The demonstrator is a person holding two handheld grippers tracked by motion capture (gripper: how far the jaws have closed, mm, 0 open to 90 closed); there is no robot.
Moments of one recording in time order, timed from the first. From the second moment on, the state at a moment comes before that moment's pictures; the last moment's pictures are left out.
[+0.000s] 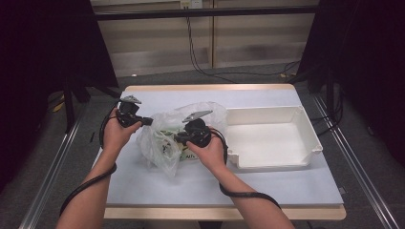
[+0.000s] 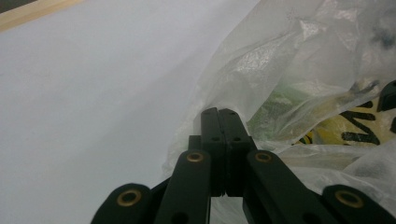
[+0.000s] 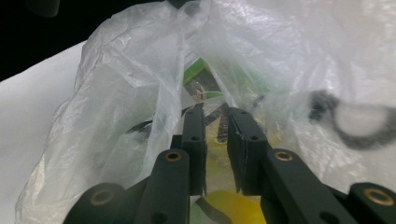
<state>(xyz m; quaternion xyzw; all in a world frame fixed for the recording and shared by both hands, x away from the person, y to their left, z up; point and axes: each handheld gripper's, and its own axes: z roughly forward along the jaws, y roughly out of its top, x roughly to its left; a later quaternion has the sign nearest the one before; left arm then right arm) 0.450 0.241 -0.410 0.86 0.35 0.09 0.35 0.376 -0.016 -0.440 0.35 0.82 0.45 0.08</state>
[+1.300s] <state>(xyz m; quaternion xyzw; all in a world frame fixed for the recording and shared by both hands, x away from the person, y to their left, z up) 0.464 0.250 -0.425 0.86 0.38 0.11 0.33 0.341 0.008 -0.472 0.32 0.84 0.44 -0.01</state>
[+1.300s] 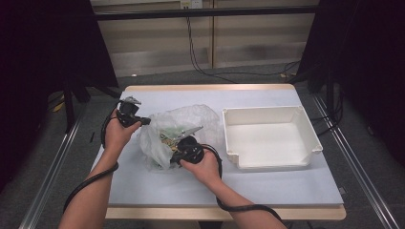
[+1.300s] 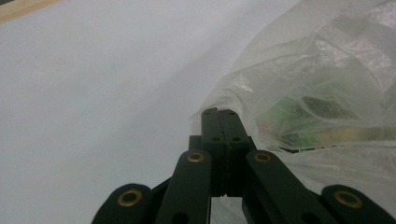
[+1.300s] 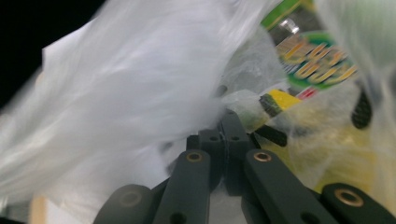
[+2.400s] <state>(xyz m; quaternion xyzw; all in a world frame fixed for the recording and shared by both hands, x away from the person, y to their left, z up) 0.471 0.251 -0.430 0.82 0.43 0.07 0.37 0.307 0.008 -0.483 0.30 0.85 0.42 -0.01</state>
